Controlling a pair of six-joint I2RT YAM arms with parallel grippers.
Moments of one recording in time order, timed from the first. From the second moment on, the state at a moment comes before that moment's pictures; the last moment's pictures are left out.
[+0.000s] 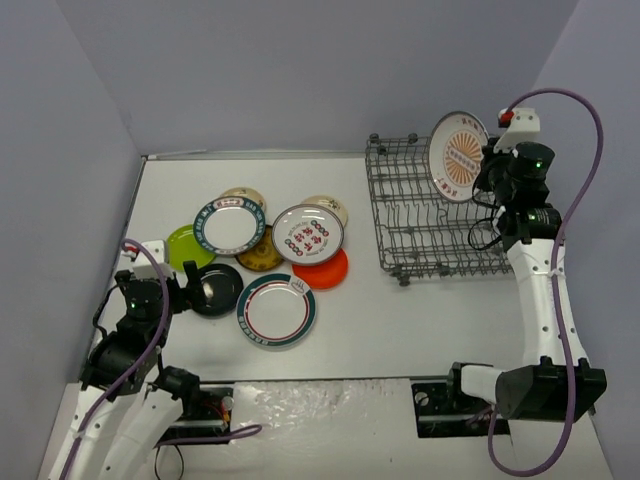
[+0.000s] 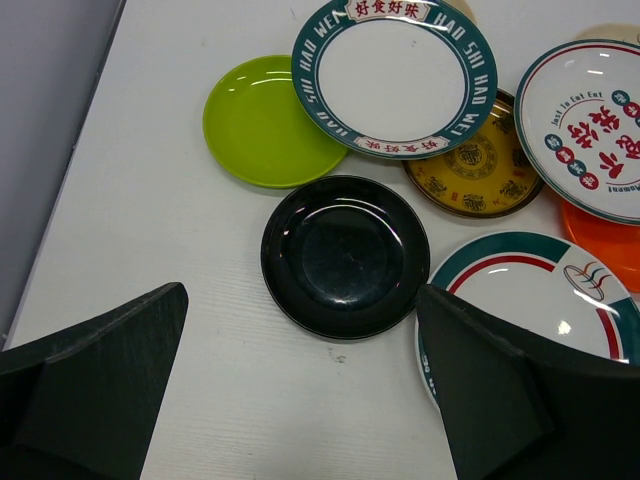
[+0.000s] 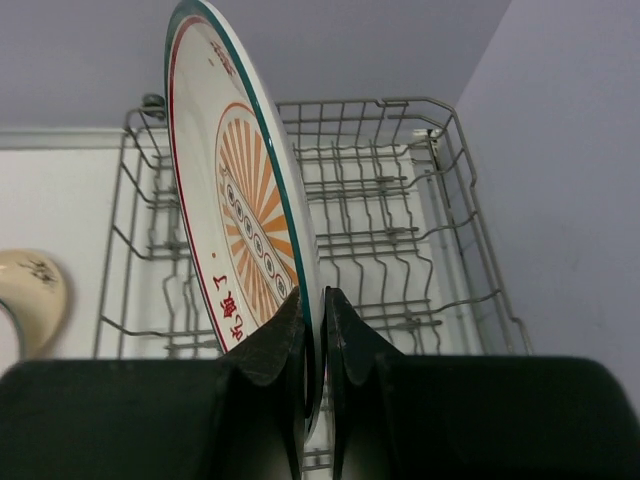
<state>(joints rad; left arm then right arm) -0.32 0.44 0.73 -0.74 -0.40 -0.22 -0.09 1.24 1.33 -0.35 0.00 -0.10</state>
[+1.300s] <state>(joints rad) -0.32 0.44 0.73 -0.74 -0.35 -0.22 -0.37 1.81 1.60 -0.25 0.11 -0.43</state>
